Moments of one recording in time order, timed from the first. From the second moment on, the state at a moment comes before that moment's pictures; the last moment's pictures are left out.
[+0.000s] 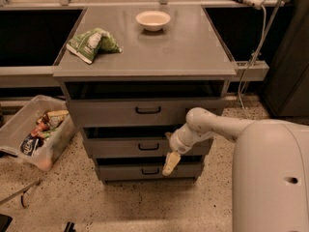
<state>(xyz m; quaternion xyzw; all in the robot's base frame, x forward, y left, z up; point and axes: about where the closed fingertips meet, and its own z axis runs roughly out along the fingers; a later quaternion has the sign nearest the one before) 0.624 -0.062 0.444 -0.64 0.71 0.19 0.19</state>
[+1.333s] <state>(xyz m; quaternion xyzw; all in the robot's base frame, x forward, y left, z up) 0.631 -0.054 0.418 -0.66 0.73 0.10 0.17</state>
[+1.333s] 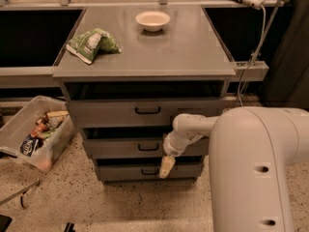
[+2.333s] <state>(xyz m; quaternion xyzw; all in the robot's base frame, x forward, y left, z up) 0.623 -0.053 0.422 -0.65 0.73 0.14 0.16</state>
